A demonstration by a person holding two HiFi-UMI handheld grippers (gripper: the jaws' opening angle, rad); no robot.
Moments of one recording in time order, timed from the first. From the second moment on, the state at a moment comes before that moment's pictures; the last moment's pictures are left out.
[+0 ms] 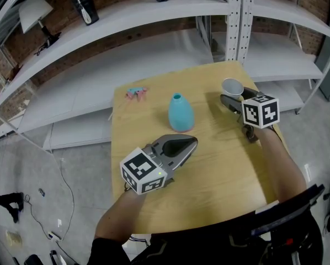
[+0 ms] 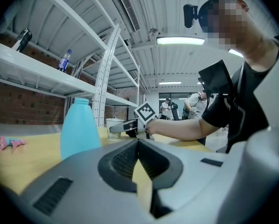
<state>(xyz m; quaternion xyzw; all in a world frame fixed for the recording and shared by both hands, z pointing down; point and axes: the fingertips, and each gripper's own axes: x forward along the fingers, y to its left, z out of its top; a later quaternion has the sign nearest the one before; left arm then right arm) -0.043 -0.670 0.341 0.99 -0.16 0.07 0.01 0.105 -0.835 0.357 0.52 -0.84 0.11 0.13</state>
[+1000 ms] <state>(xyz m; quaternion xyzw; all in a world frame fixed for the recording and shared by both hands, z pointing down) -0.051 -0.656 0.343 0.99 -0.13 0.08 0.01 0.025 -0.787 0.269 0.45 -0.85 -0.12 0.26</state>
